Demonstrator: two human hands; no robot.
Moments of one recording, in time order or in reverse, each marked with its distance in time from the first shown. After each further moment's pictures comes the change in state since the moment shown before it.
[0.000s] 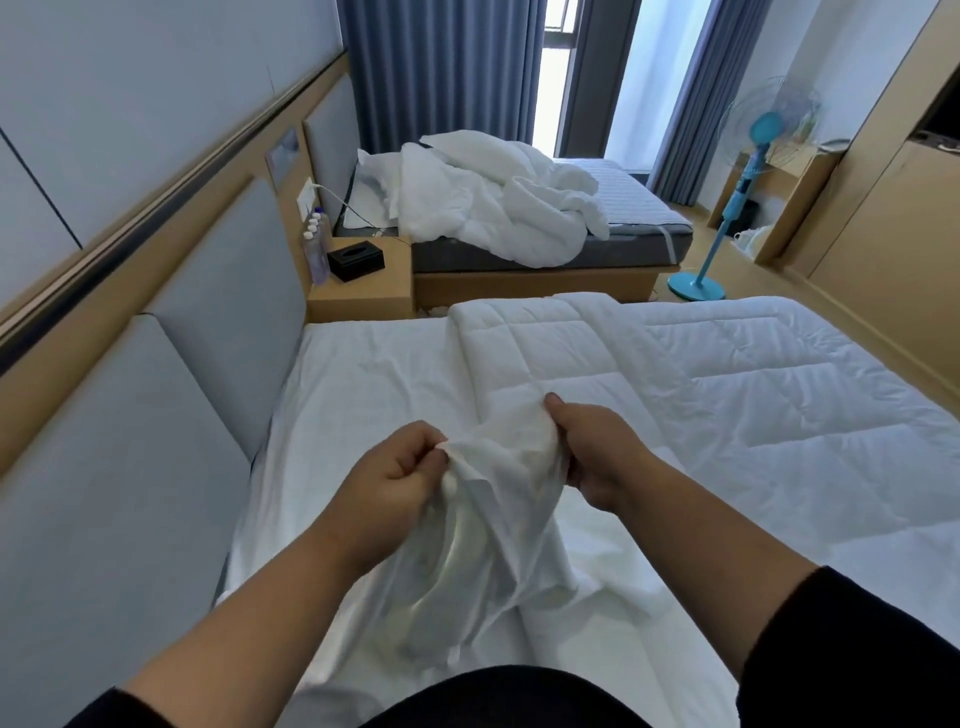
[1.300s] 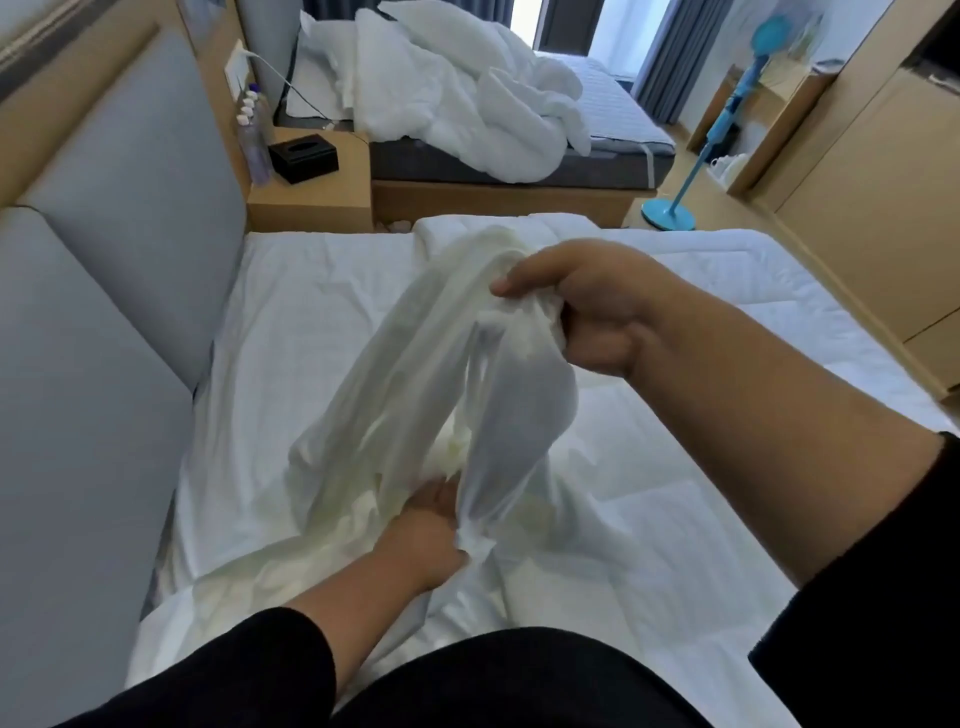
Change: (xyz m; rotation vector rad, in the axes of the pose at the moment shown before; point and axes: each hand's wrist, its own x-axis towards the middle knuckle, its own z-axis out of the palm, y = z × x) left_hand 0.009 -0.194 0.078 0.767 -0.470 -0.213; right_hand -0.027 -0.092 0.044 -0.052 -0.206 0.047
